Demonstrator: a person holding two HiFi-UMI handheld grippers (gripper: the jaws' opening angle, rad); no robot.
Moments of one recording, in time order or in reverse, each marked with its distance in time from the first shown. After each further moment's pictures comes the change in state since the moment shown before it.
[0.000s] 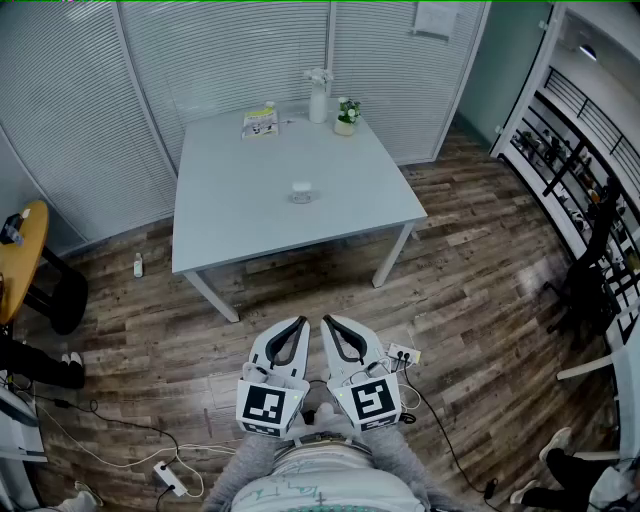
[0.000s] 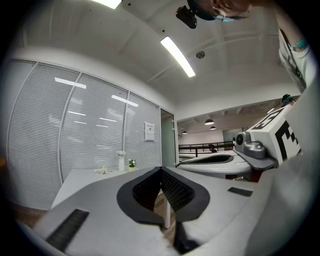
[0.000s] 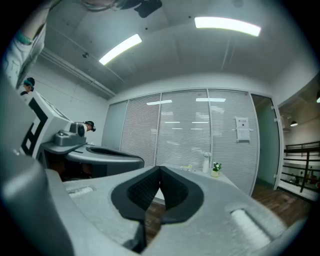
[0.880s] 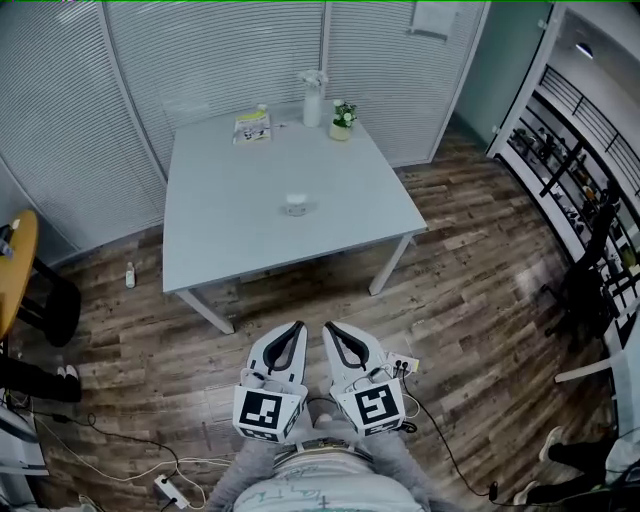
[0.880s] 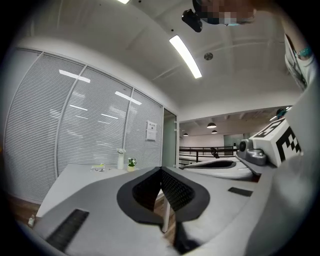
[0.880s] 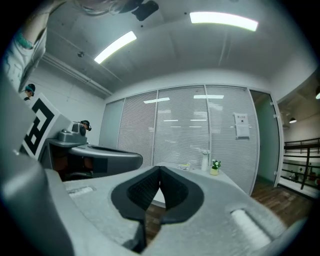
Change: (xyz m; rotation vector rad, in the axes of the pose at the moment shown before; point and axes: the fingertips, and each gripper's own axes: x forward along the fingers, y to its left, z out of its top) left arm 0.061 0.056 -0.004 -0.065 -0.010 -0.013; right arm 0.064 -0.047 -0.013 0.003 0.030 -0.036
